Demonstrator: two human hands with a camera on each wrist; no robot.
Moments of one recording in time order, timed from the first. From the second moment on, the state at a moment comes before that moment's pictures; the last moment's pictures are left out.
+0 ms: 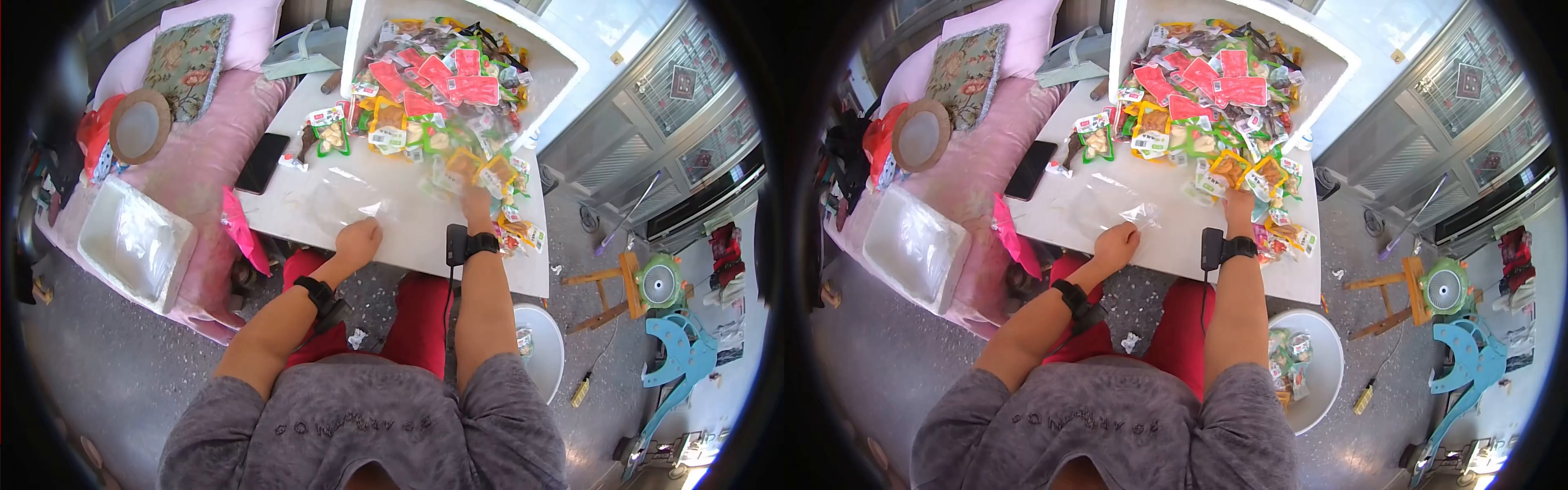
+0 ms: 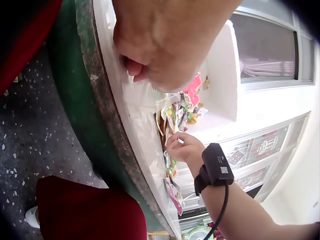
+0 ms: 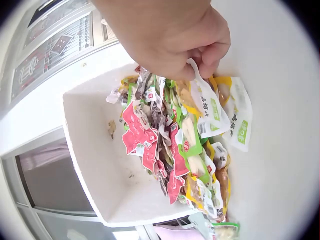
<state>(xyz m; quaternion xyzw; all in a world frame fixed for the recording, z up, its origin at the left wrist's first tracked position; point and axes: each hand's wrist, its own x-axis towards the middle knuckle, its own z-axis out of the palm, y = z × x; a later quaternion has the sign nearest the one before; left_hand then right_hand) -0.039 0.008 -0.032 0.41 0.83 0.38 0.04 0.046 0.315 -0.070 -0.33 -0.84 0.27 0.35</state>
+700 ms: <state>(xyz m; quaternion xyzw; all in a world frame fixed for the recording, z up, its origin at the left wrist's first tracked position) -0.032 0.013 -0.039 0.41 0.83 0.38 0.04 0.143 0.168 0.010 -0.29 -0.45 0.77 0.35</state>
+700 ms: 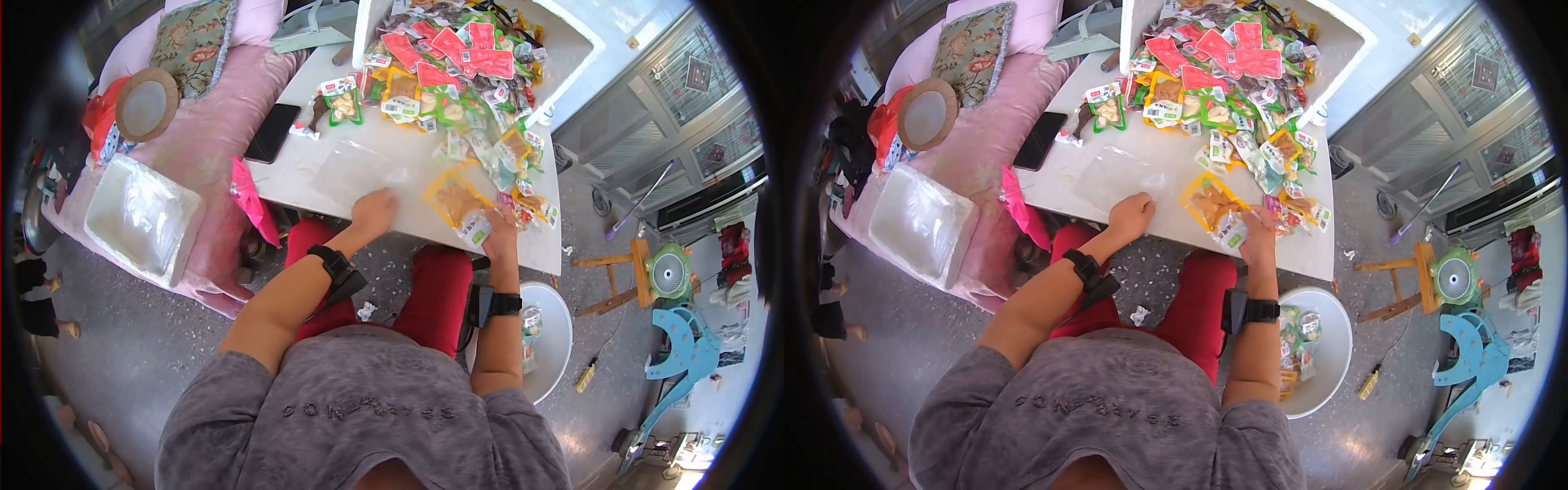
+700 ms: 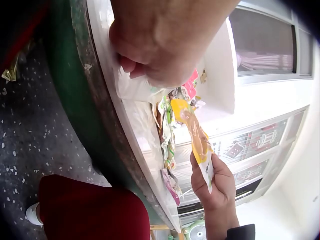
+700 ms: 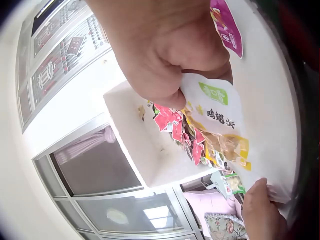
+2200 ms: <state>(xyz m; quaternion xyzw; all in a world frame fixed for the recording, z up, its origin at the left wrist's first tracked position) -0.021 0.013 -0.021 0.44 0.83 0.35 0.00 0.065 0.210 -0.046 -0.15 -0.59 0.74 0.27</state>
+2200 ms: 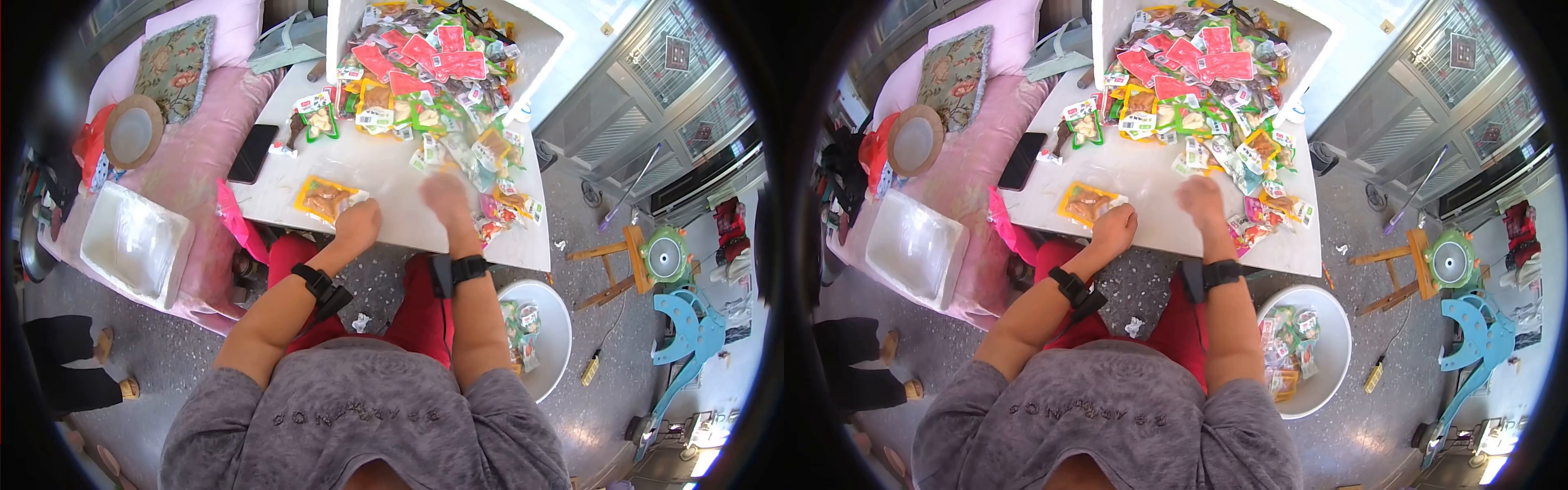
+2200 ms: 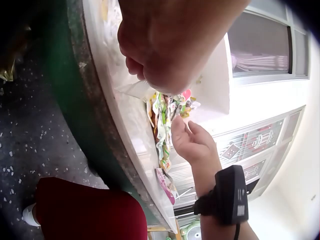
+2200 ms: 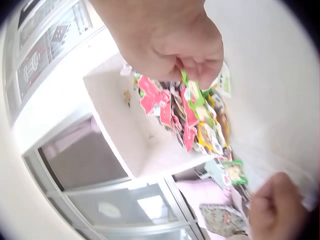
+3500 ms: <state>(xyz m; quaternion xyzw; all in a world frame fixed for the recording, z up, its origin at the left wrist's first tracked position) -0.025 0.011 -0.039 0.43 0.81 0.40 0.03 0.139 0.178 0.008 -0.14 -0.34 0.88 0.30</state>
